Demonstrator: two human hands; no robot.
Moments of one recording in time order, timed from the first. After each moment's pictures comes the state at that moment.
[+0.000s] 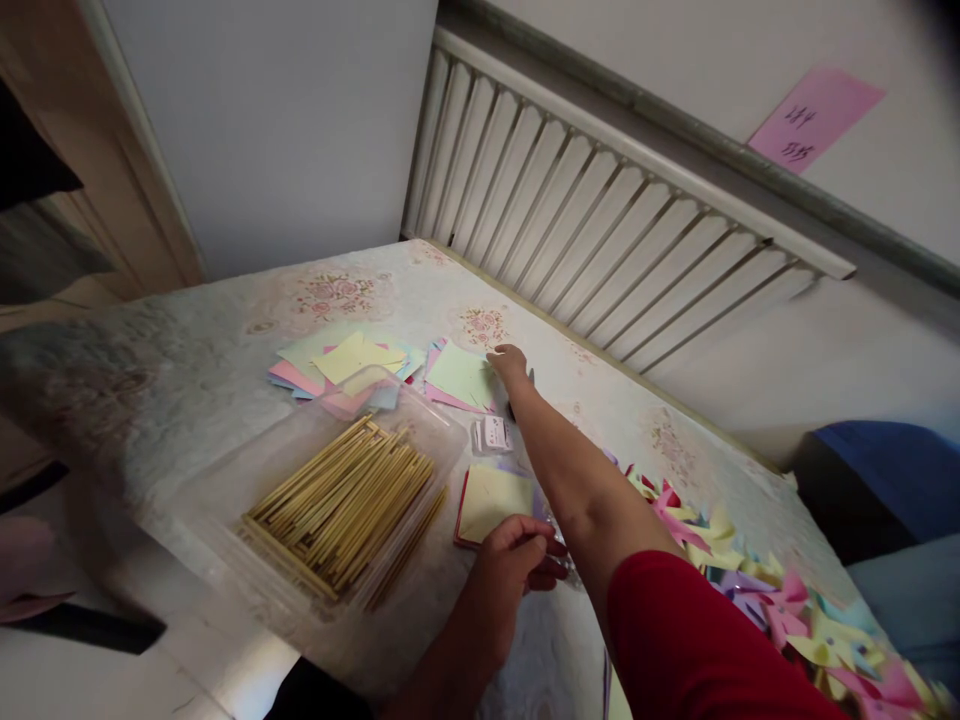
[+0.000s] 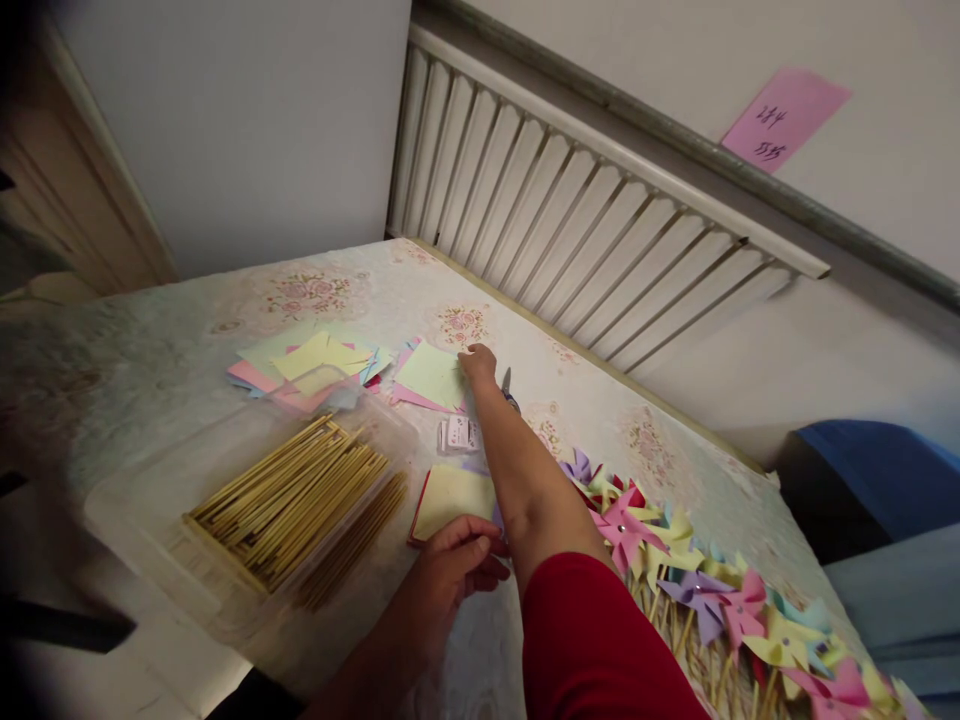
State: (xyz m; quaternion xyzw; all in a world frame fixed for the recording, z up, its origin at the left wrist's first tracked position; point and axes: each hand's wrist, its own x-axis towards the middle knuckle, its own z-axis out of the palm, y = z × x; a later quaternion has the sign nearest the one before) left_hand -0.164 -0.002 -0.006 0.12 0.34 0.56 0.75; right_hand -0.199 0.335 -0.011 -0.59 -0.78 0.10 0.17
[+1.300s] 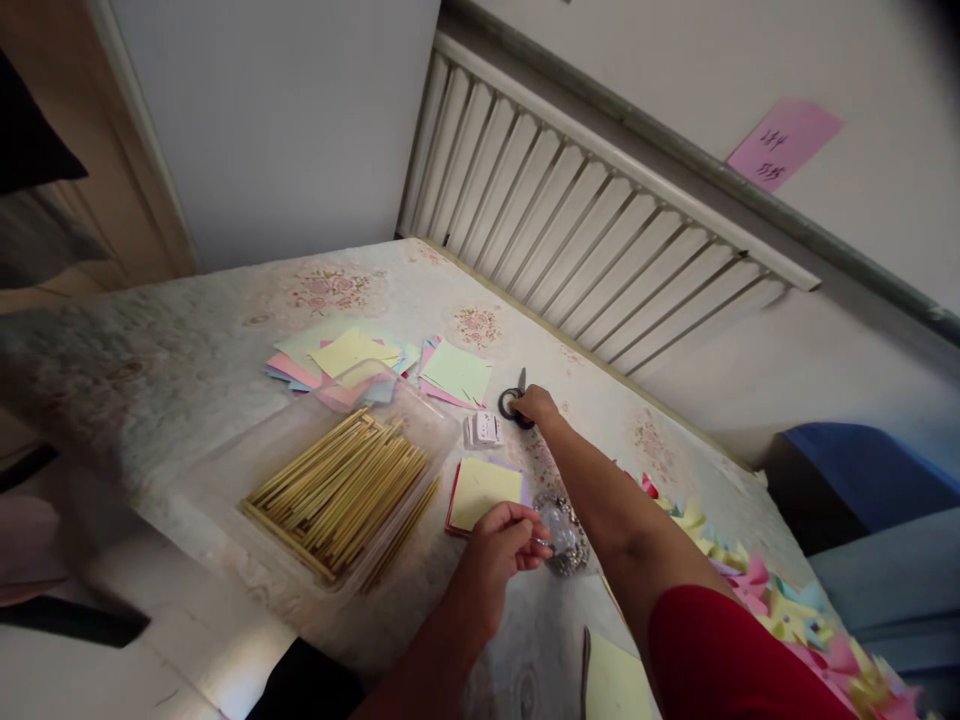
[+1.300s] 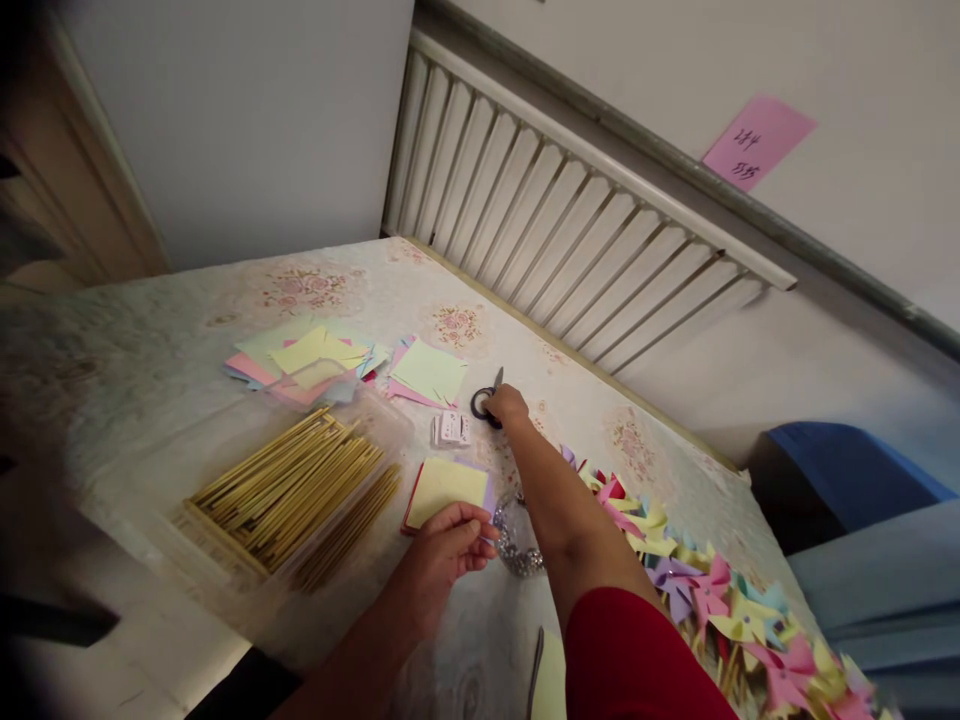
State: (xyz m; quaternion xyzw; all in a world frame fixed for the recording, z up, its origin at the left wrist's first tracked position) left_hand -0.163 0.000 -0.001 0.12 0.35 0.56 0.74; right_hand -0.102 0.304 -0.013 -0.69 -0.71 0.13 -0.04
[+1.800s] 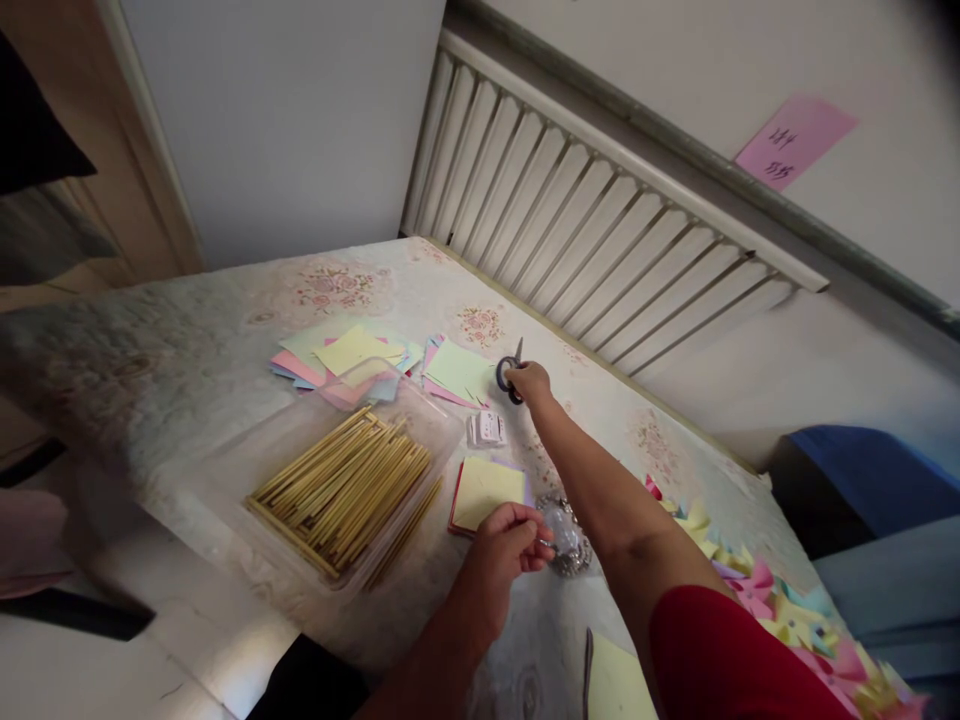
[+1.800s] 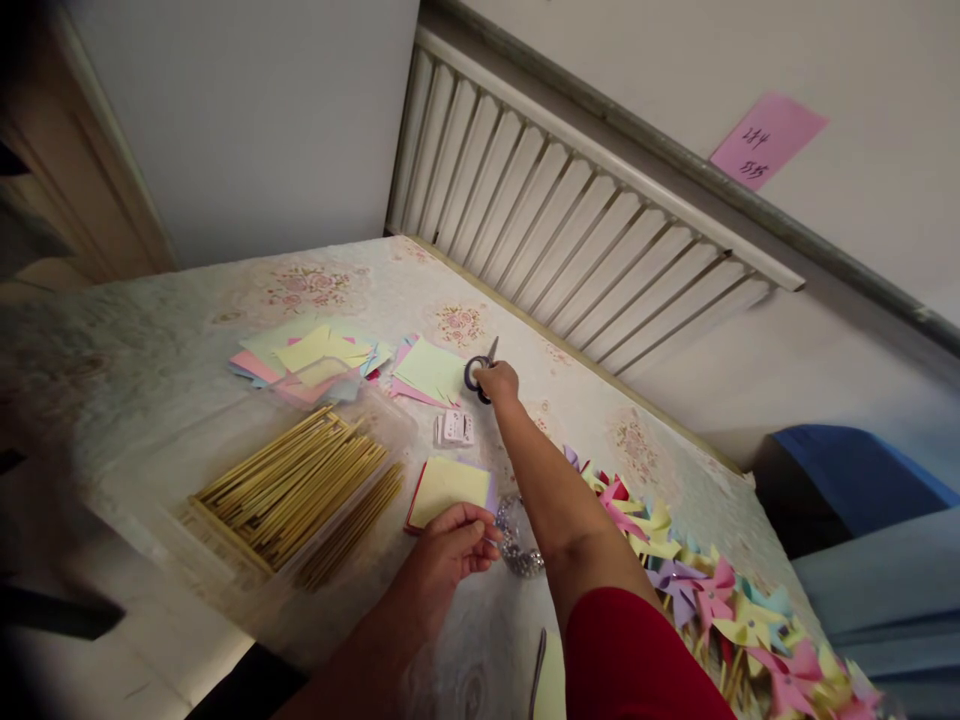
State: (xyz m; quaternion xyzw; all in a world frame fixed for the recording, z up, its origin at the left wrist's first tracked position) left_hand -0.158 0.003 -0.004 0.10 0.35 0.56 0.74; right_hand -0.146 0.303 0.013 -0.70 -0.69 0.16 0.11
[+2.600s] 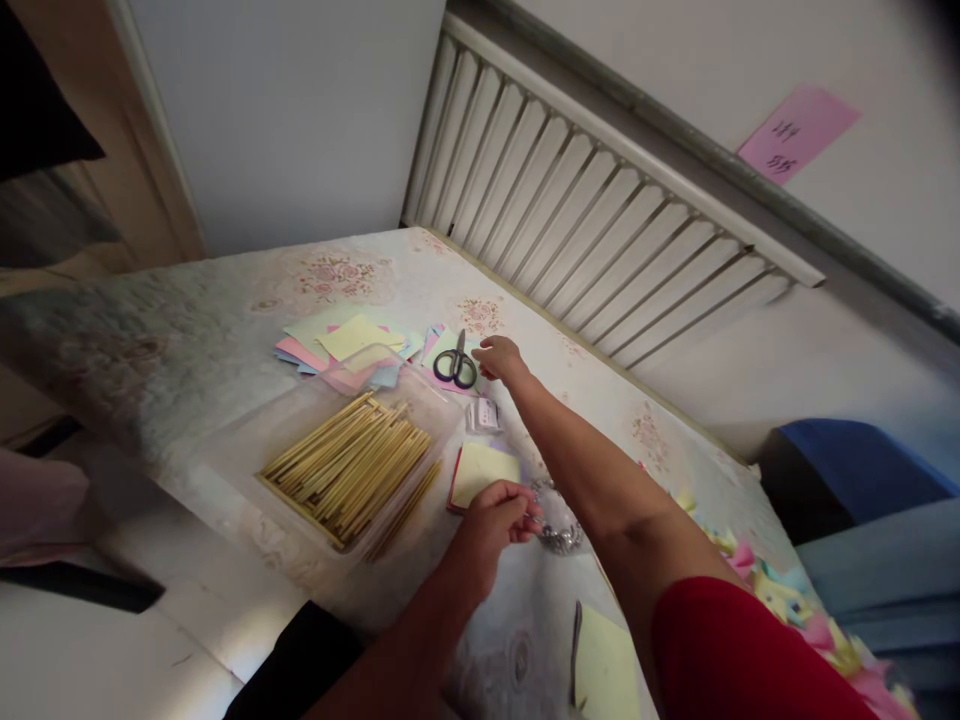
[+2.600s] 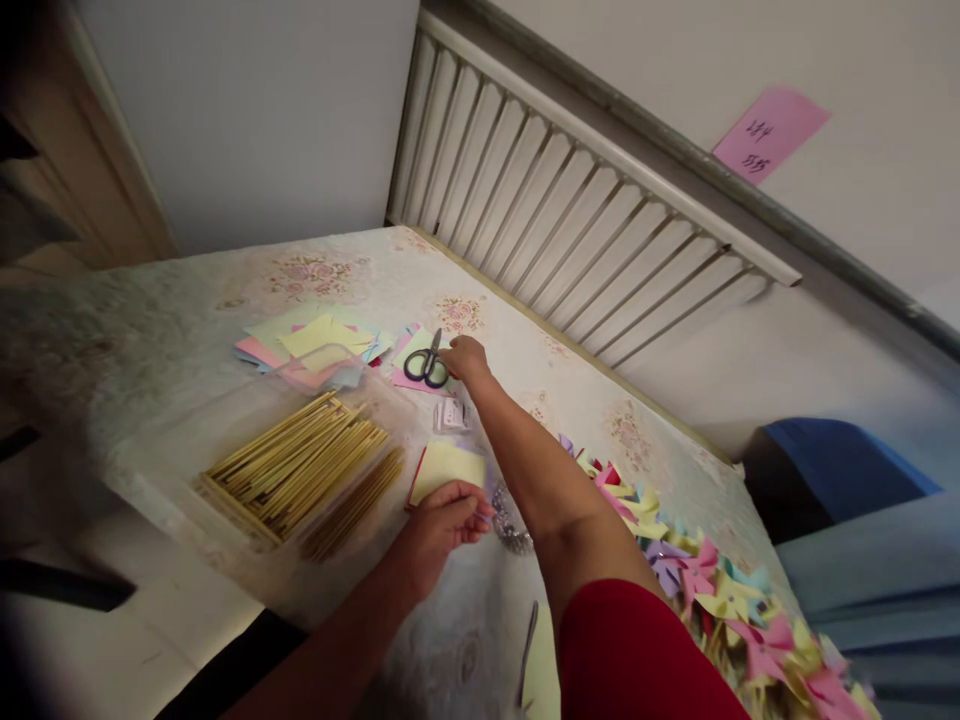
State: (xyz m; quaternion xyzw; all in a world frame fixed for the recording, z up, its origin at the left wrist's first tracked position) left_hand -0.169 -0.001 0.004 0.13 0.35 0.58 0.73; right_hand -0.208 0.258 0.050 -0.61 -0.75 0.23 0.12
